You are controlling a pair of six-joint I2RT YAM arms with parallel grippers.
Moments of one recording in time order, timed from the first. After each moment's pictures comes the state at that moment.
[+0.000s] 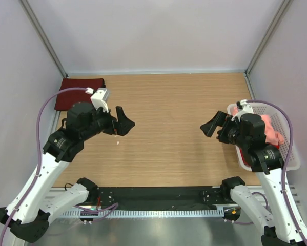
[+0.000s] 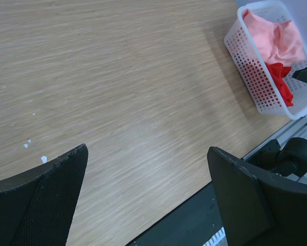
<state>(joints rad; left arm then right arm) -0.53 0.88 1.15 -0.68 0.15 -0.39 0.23 0.67 0.96 -0.81 -0.14 0.56</state>
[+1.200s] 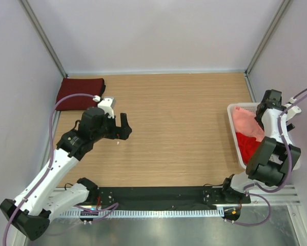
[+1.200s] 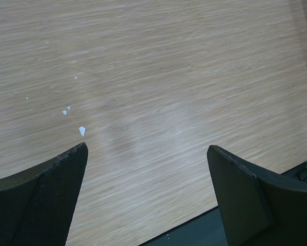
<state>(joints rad) -0.53 0.90 0.98 -0.66 -0.01 -0.34 -0.41 1.46 1.14 -0.76 0.66 0.66</state>
